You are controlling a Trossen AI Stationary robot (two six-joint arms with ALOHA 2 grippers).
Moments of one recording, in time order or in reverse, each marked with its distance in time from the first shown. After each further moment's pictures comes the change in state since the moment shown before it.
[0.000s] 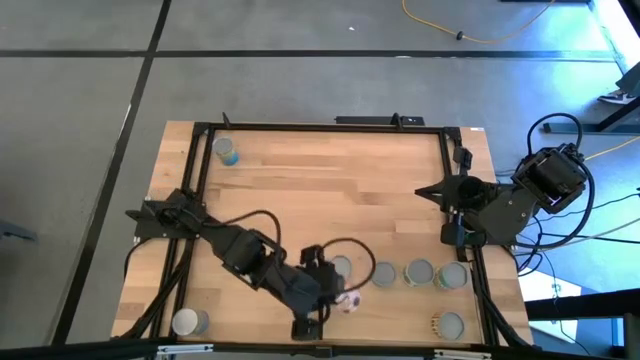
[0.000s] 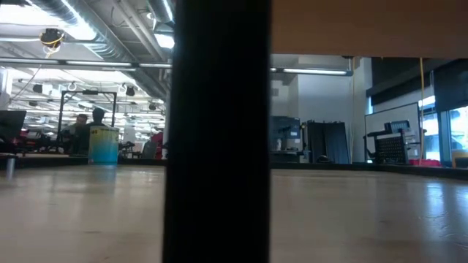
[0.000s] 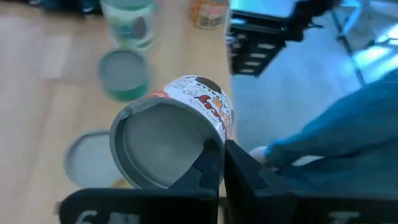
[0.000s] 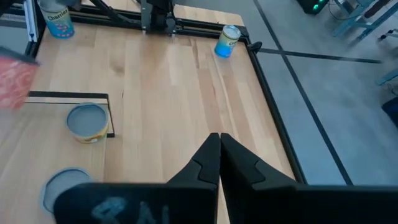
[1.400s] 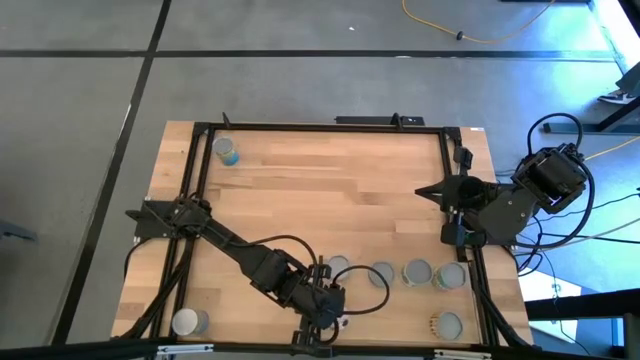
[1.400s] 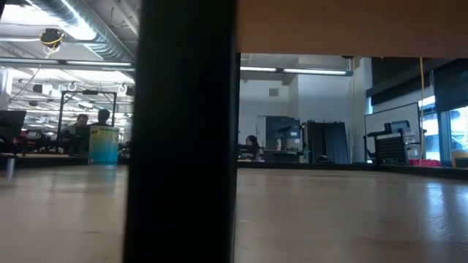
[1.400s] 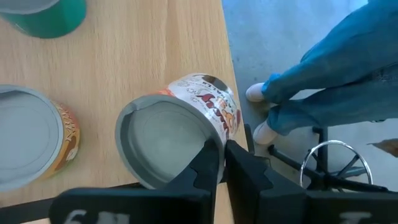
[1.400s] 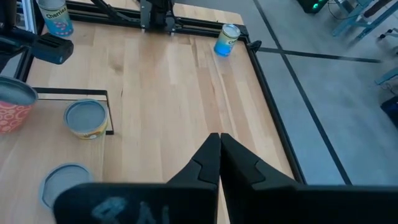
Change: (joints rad) left arm 0.000 0.138 -0.002 -0.062 0.203 0.079; right arm 0.000 0.000 0.000 -0.008 0.000 0.003
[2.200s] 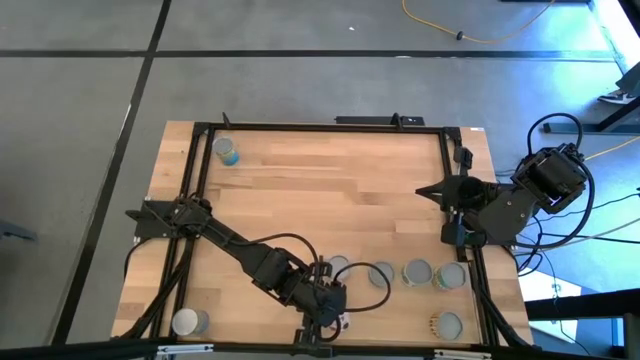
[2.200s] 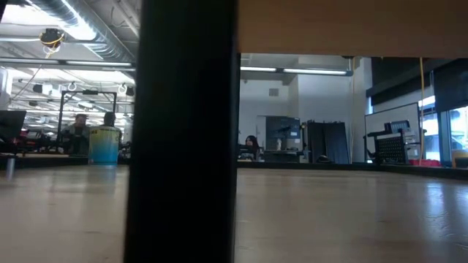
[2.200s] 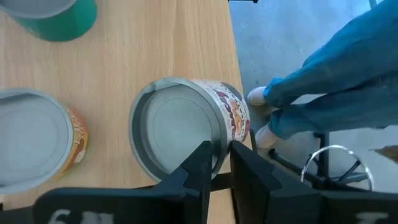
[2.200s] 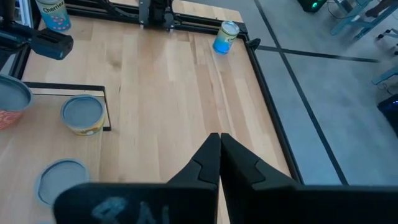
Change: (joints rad) left arm 0.011 0.000 0.000 0.007 -0.010 -0.006; right arm 0.000 0.000 0.000 -0.016 0.000 -0.003
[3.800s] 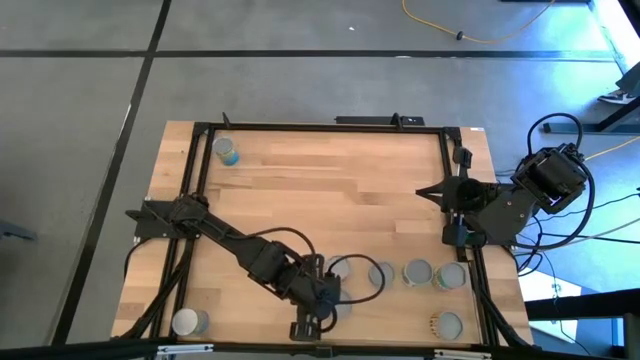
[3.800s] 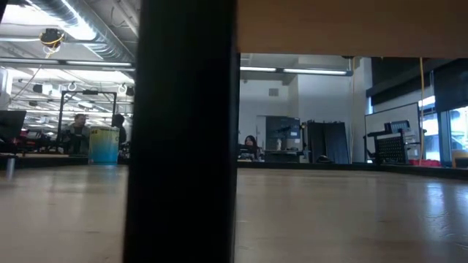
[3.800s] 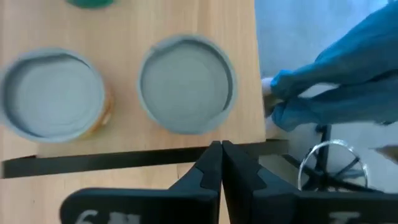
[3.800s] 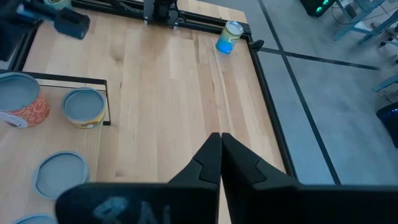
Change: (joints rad) left arm 0.013 -0.032 0.001 -0.103 0.002 -0.058; right arm 0.000 0.000 0.000 0.000 -0.011 -0.049
